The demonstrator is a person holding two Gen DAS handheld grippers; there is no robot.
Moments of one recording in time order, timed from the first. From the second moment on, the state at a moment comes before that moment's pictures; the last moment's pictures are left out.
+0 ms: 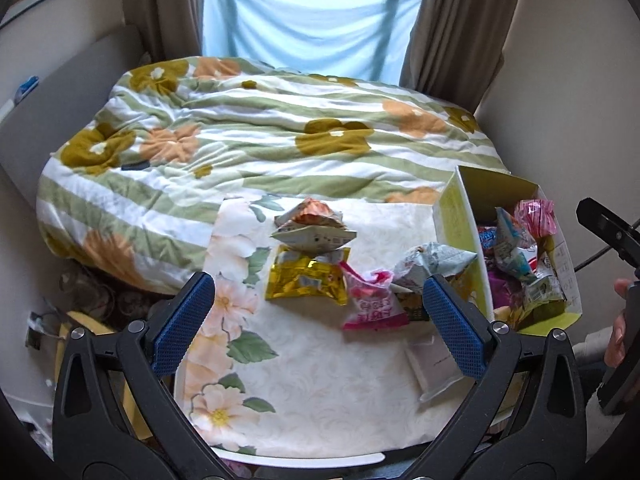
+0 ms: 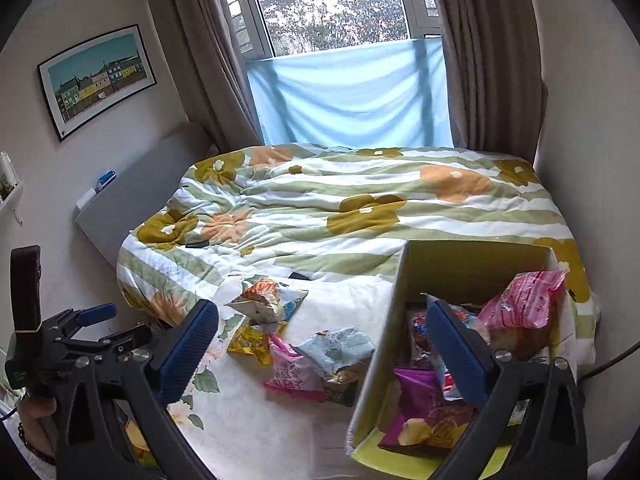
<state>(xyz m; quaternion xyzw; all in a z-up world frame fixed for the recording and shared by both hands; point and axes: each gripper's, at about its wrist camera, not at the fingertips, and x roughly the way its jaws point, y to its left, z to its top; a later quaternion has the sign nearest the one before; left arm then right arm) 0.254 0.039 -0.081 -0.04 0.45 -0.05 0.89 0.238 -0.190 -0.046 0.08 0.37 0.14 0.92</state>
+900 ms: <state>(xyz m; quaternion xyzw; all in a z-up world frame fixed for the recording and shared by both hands) 0.481 0.065 -0.217 0.01 0.57 -0.21 0.80 0.346 -0.030 -0.193 0.07 0.49 0.09 0.87</state>
